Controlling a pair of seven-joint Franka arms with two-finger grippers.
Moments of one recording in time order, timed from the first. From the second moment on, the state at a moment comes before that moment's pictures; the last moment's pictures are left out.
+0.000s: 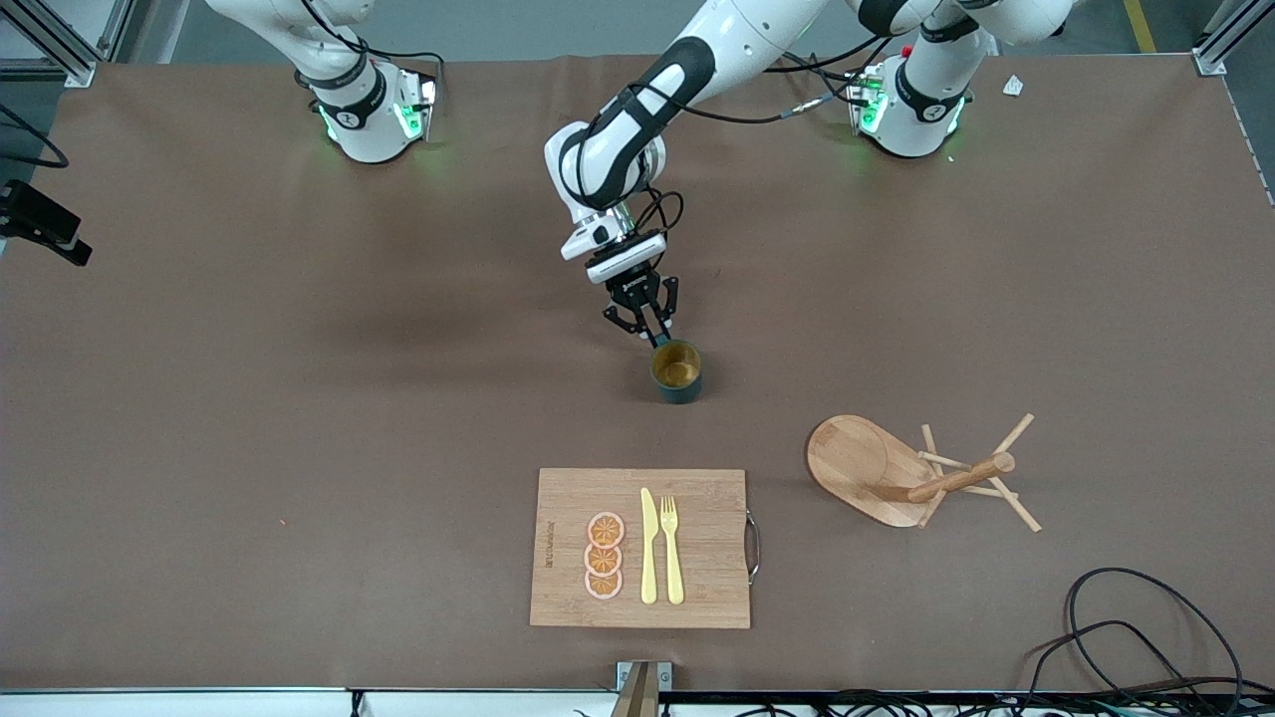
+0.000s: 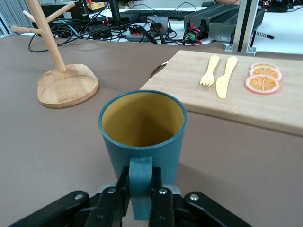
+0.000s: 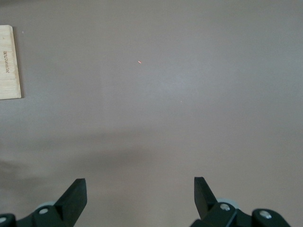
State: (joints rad) left arm -0.98 0.81 -0.17 -1.59 1.26 1.86 -2.28; right arm -0.09 -0.05 -0.01 -1.54 -0.02 1.56 -0.02
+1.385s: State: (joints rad) left arm -0.57 0.56 -0.18 -1.28 0.39 1.99 -2.02; right arm -0.09 -0.05 -0.01 -1.54 -0.02 1.57 -0.02
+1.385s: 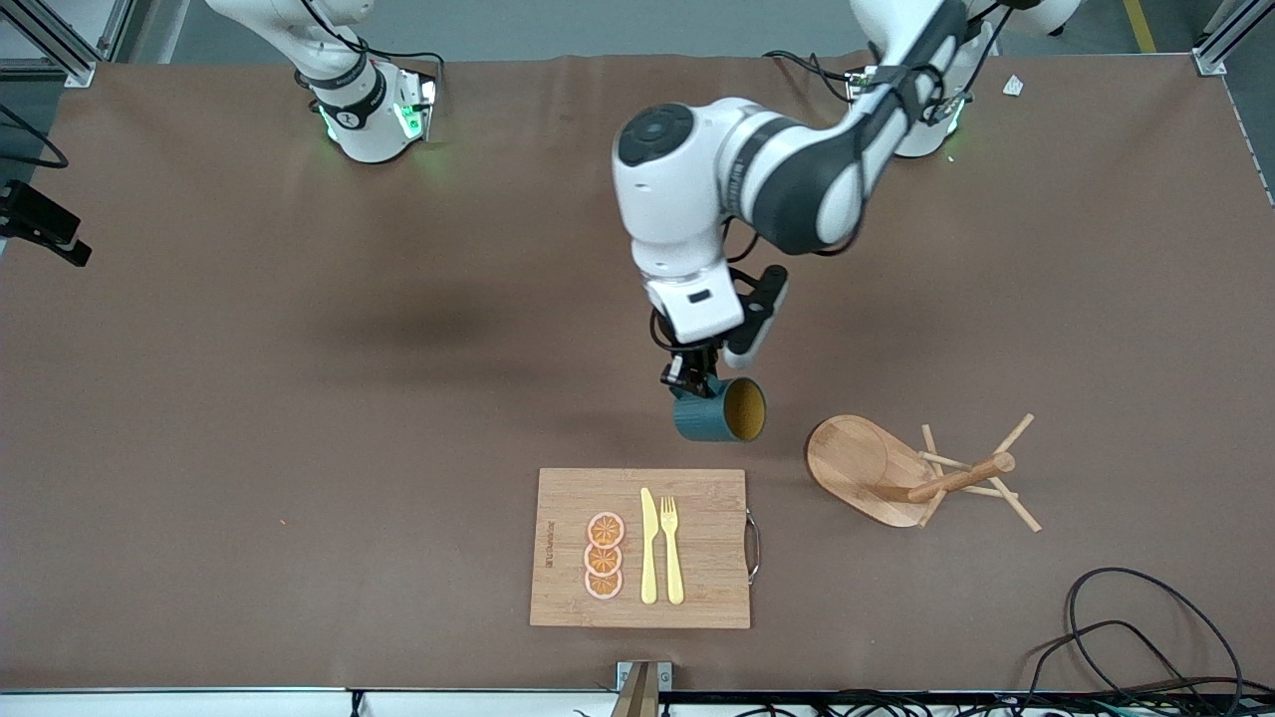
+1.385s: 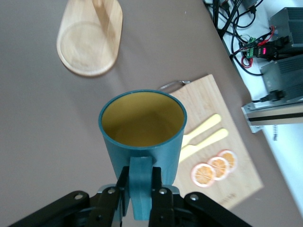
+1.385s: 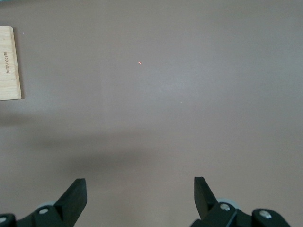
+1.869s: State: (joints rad) left arm -0.42 0.53 -0.18 -1.23 0.06 2.06 -1.97; right arm -0.09 -0.05 -0.01 -1.54 -0.02 1.57 -0.02
